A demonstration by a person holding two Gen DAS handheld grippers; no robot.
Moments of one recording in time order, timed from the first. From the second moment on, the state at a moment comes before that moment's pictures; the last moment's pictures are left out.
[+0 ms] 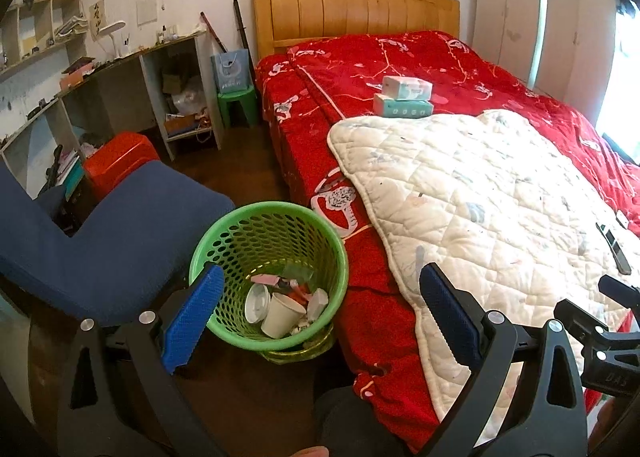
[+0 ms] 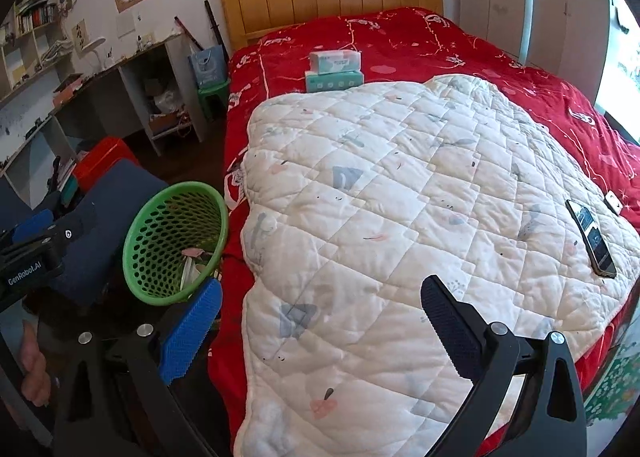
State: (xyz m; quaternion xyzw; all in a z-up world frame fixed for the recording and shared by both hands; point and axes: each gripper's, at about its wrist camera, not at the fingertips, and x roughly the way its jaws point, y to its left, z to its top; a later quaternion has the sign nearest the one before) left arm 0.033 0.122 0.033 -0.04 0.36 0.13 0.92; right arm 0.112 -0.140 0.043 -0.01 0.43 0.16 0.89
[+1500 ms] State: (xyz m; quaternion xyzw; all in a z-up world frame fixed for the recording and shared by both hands) left arm 0.028 0.098 0.040 -0.03 0.35 0.13 0.93; right arm 0.098 -0.161 0.053 -0.01 0.40 0.13 0.91
